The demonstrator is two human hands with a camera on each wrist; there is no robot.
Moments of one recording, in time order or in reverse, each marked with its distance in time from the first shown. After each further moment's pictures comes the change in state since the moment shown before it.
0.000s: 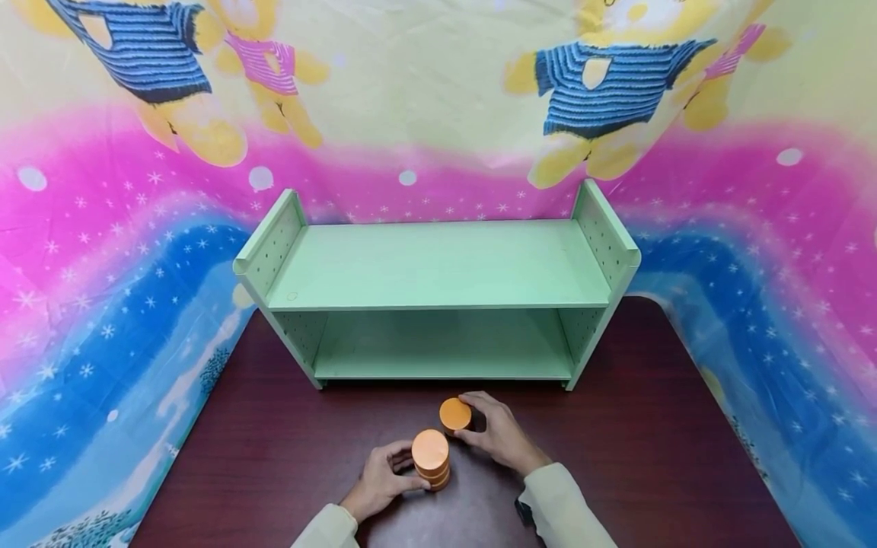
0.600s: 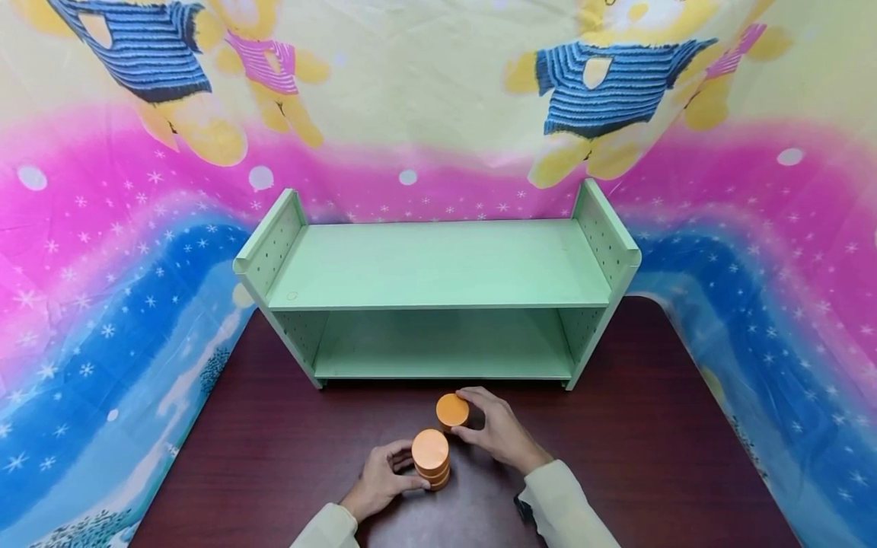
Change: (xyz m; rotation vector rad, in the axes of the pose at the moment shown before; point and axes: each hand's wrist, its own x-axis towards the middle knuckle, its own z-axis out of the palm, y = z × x) left_hand 0.000 0.001 0.000 -0.008 0.000 0.040; right_hand 0.004 -0.015 -0.010 0.008 0.006 -0.048
